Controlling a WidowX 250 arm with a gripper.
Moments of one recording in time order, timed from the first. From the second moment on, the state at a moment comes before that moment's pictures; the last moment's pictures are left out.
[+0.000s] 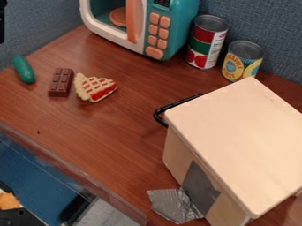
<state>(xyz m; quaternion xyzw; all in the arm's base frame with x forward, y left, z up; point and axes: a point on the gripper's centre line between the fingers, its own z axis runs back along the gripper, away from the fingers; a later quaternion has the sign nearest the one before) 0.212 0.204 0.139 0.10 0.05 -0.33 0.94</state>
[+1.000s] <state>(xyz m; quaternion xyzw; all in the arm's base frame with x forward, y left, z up) 0.272 0.064 0.090 0.05 0.00 -0.34 0.94</state>
